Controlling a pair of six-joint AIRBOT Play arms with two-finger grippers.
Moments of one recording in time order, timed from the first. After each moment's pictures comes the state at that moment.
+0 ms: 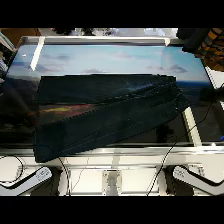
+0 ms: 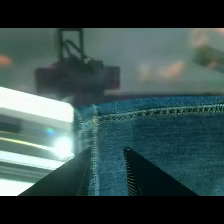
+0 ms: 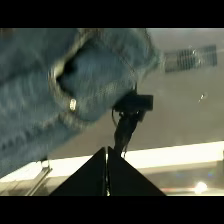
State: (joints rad) left arm 0.66 -1.17 0.88 1.36 -1.17 -1.13; right arm -0.51 -1.17 1.24 -1.39 1.34 1.24
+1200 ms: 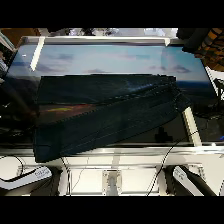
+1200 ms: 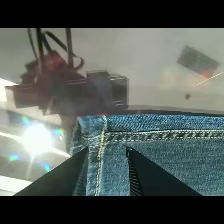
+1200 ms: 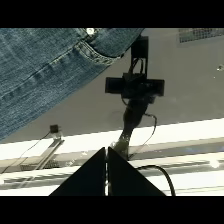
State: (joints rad) left arm 0.69 -1.29 0.80 1.31 -1.03 -1.14; right arm -0.51 -1.00 1.03 -1.37 1.37 1.25
